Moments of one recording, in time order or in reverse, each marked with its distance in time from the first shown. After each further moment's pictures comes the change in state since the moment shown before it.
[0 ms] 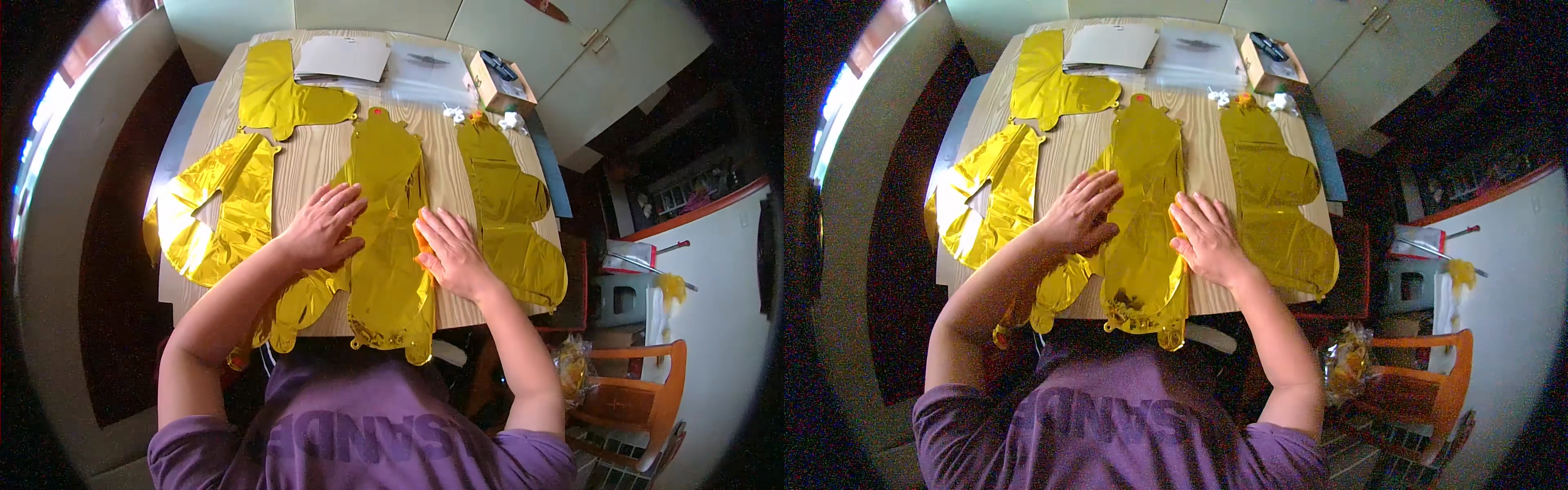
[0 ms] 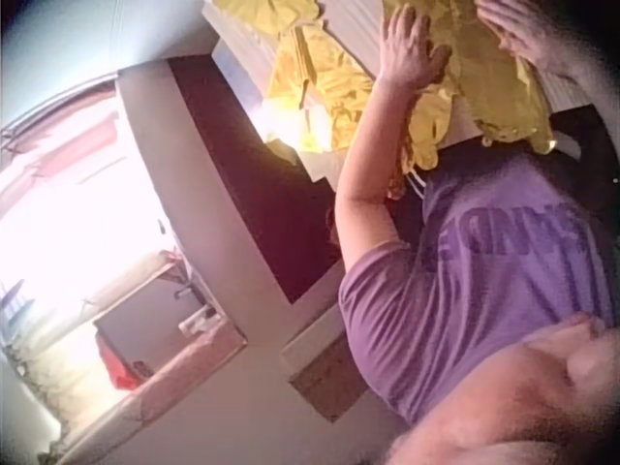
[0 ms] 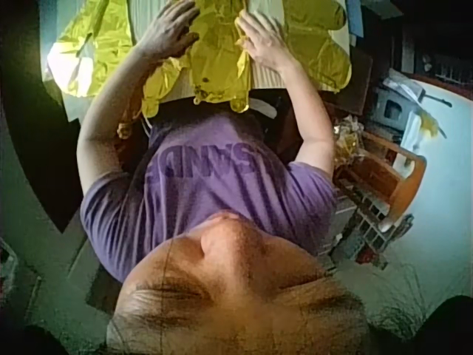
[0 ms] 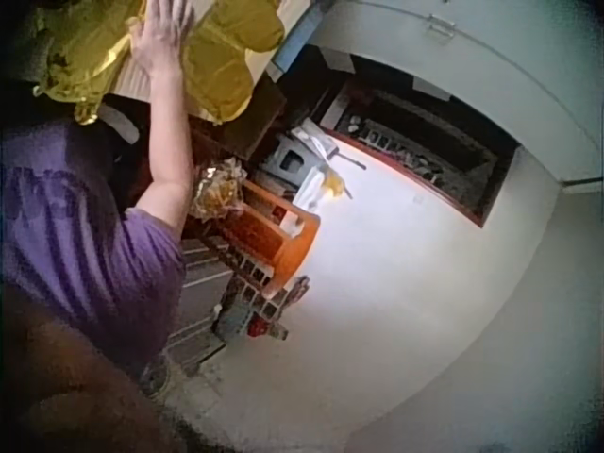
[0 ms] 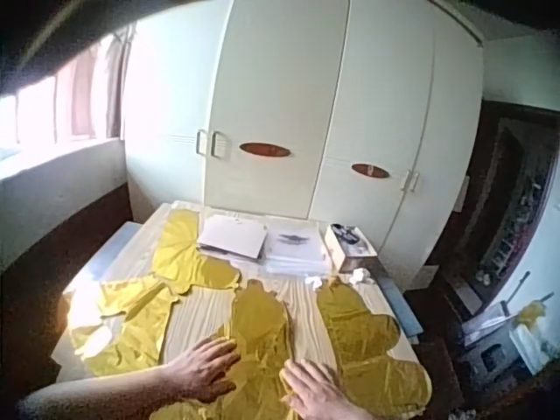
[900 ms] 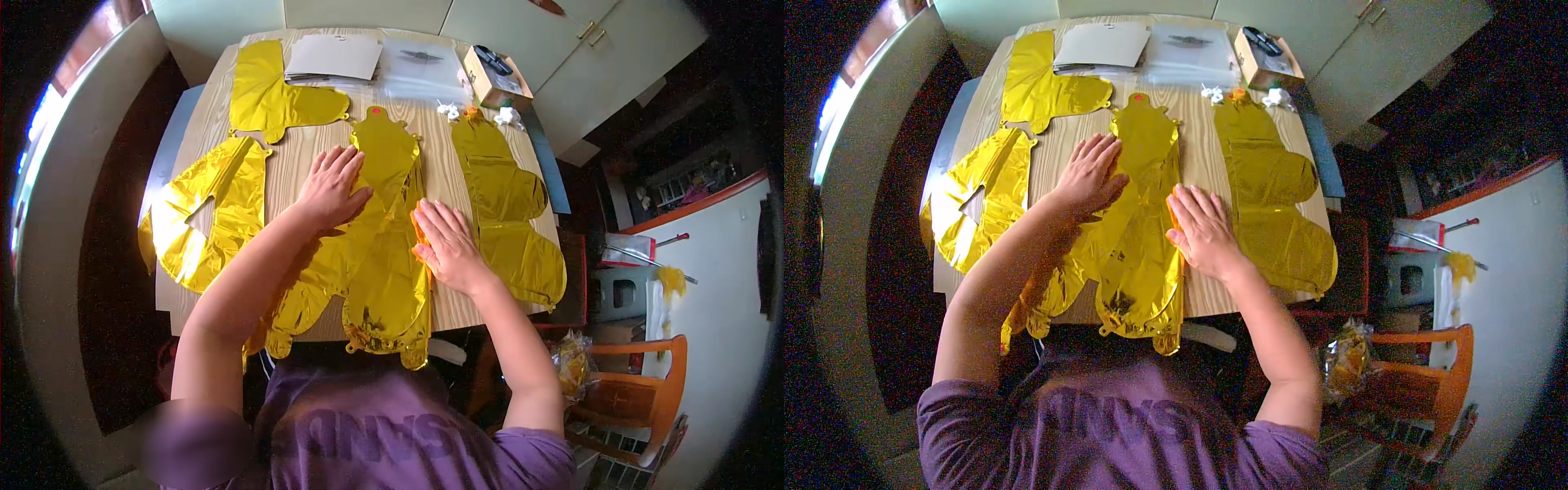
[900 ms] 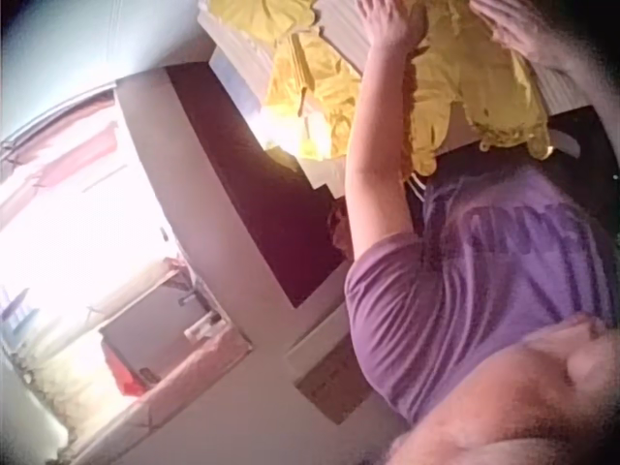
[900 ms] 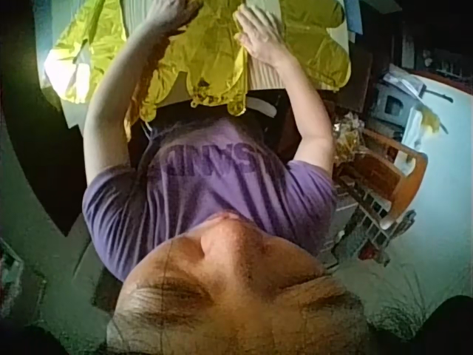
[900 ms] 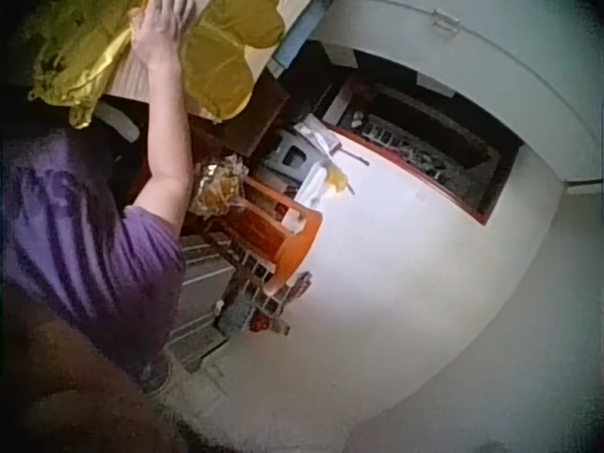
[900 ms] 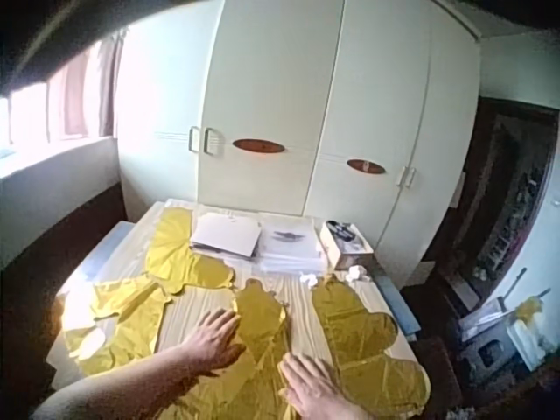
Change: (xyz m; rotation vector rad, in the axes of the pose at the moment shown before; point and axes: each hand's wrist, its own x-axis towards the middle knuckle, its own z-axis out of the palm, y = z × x) left_hand 0.063 -0.031 0.033 0.091 0.126 -0.209; right_hand 0.008 0.012 0.010 -0.022 0.044 0.031
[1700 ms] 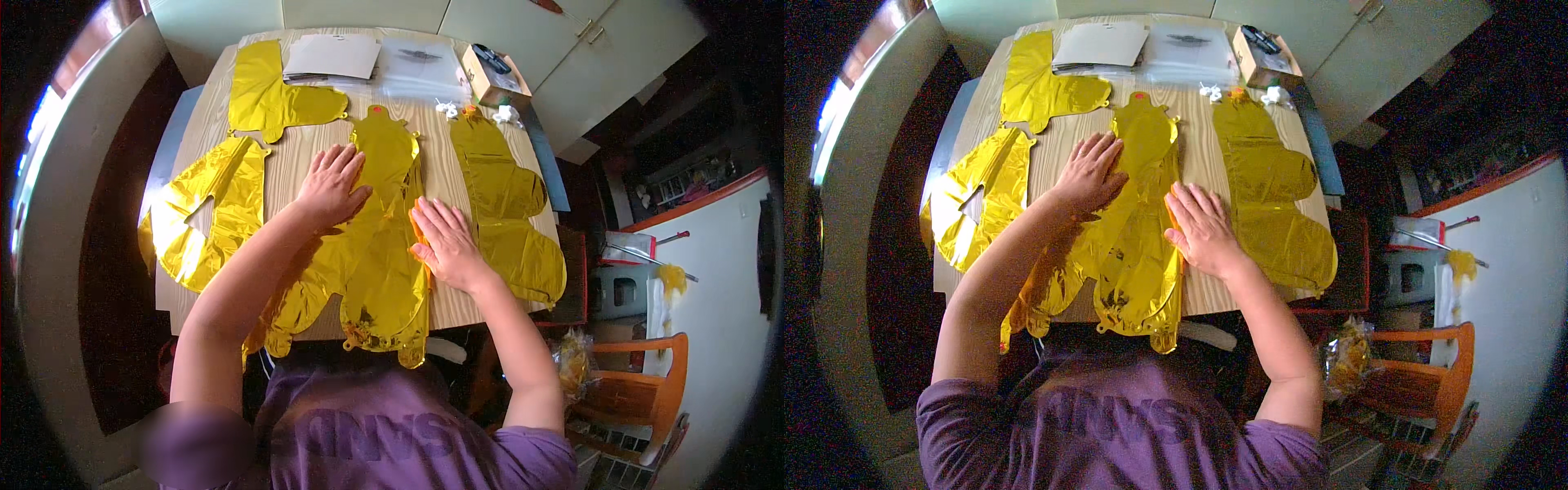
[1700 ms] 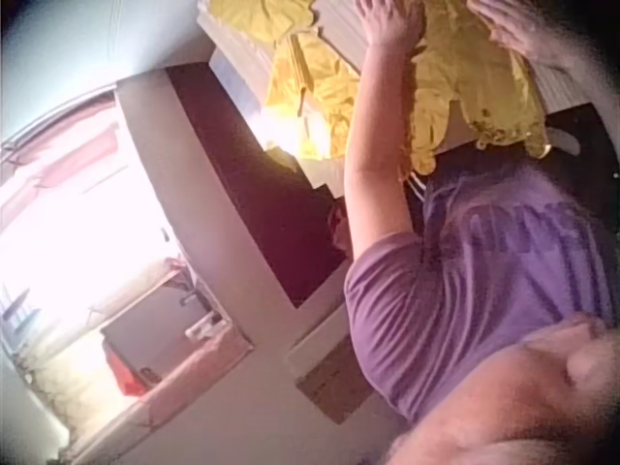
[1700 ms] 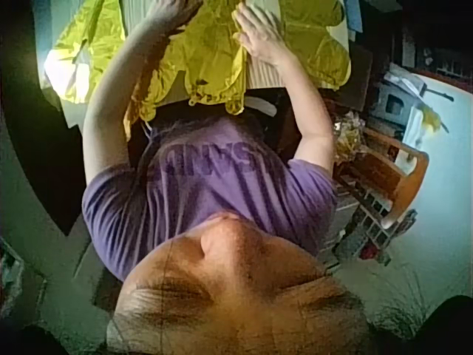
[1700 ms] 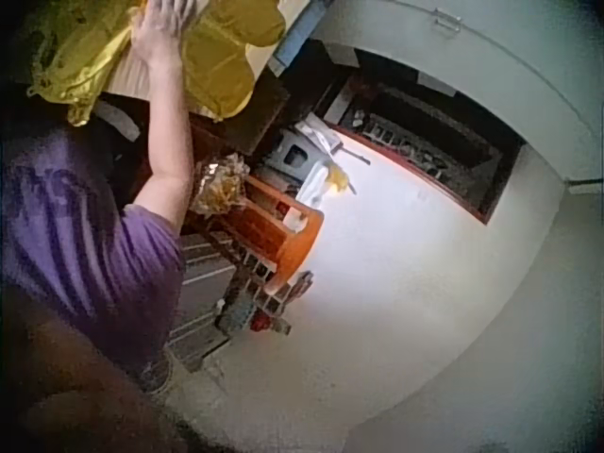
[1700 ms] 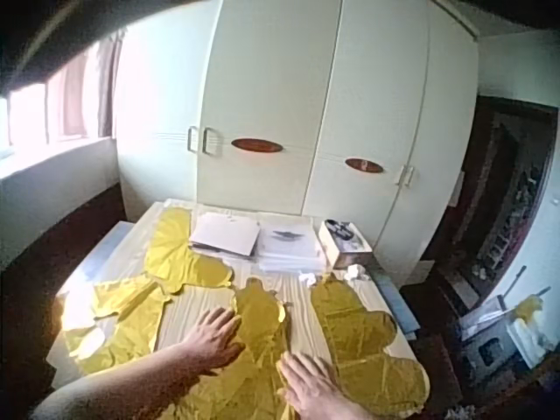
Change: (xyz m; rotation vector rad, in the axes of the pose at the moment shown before) left_hand 0.001 0.001 0.001 0.067 0.017 0.026; right_hand 0.000 0.002 0.001 -0.016 -0.006 -0.014
